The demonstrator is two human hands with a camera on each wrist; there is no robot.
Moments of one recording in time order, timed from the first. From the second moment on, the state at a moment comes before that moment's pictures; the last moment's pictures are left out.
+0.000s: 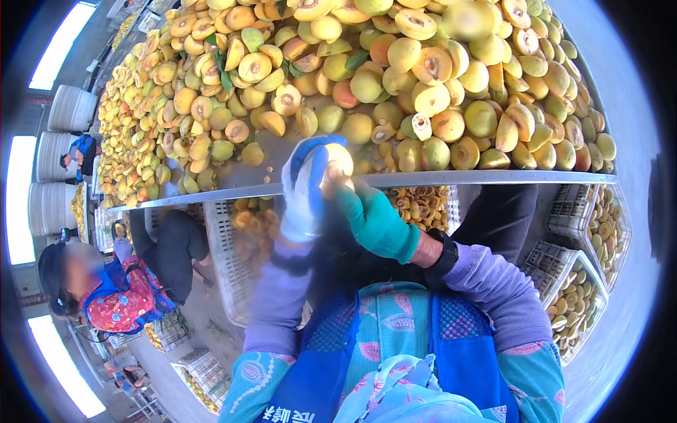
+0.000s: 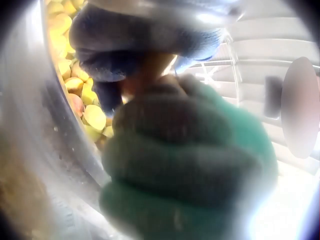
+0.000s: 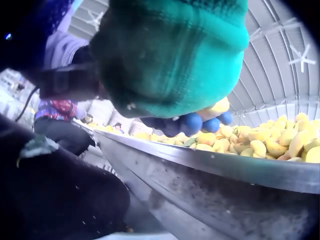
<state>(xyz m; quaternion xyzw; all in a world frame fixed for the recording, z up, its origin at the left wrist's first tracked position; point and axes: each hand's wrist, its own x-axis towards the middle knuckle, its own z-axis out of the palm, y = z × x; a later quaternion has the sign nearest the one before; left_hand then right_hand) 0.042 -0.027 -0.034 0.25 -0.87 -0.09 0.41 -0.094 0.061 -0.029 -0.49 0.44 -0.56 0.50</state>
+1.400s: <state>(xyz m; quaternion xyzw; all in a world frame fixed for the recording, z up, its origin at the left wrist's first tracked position) 0.004 -0.013 -0.010 0.36 -0.60 -0.50 0.50 -0.124 0.064 -0.015 -0.47 0.55 -0.53 0.45</state>
